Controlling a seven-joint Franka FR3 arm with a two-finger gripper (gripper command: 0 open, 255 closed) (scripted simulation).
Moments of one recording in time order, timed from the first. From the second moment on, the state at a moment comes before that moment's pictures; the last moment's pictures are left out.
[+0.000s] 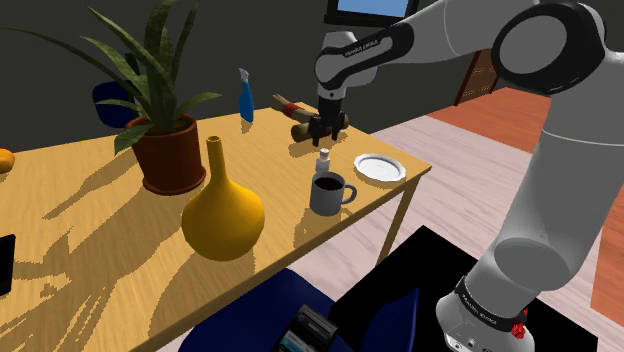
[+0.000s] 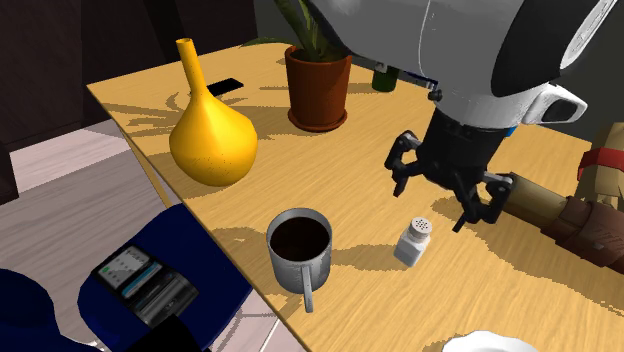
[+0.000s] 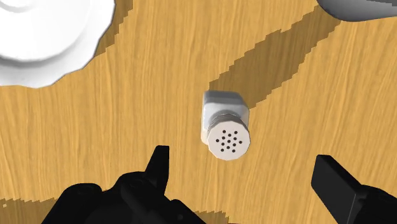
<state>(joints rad) -0.03 0.21 -0.02 -1.85 0.01 2.05 -0.06</state>
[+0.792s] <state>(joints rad) -0.03 0.26 -0.02 -1.89 0.01 2.14 -0.07</state>
